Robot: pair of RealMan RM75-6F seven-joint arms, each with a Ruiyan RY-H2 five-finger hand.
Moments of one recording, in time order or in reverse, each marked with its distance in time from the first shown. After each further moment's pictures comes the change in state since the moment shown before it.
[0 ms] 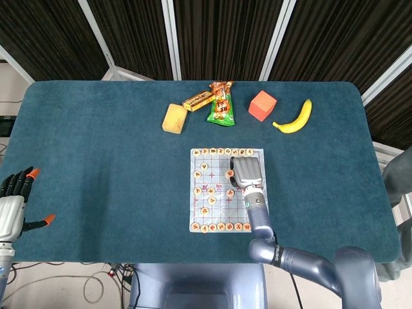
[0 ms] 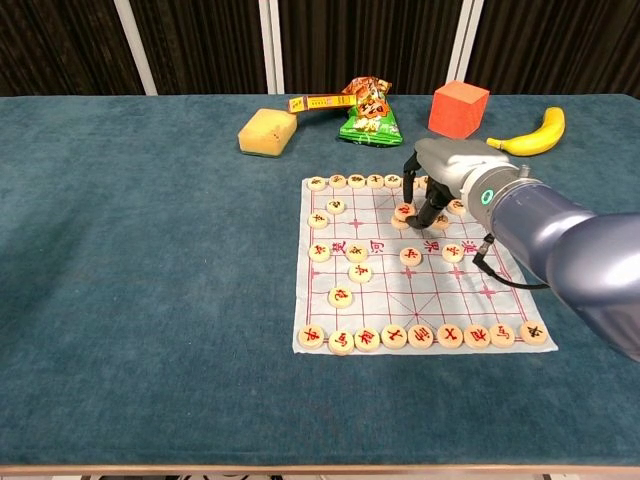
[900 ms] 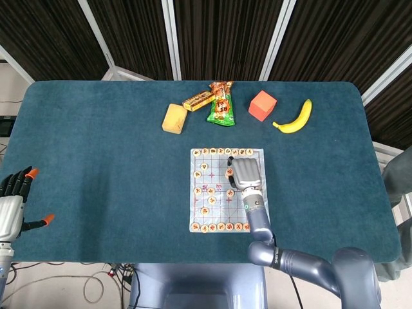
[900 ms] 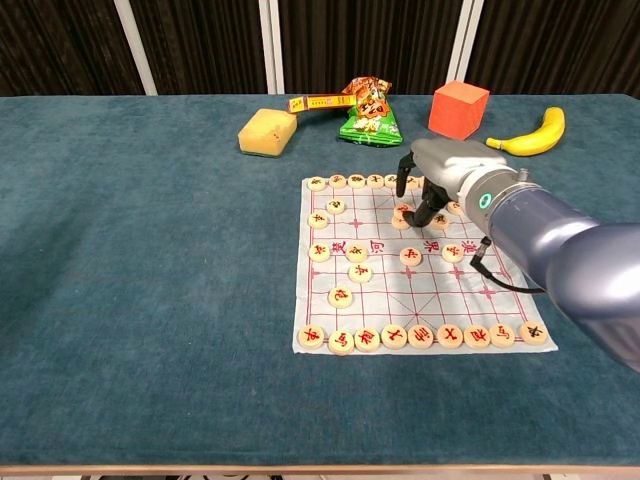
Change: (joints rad) left arm 0.002 0.002 0.001 -0.002 0.000 0.004 -0.005; right arm -0.005 -0.002 -0.009 -0.026 -0.023 0.028 0.004
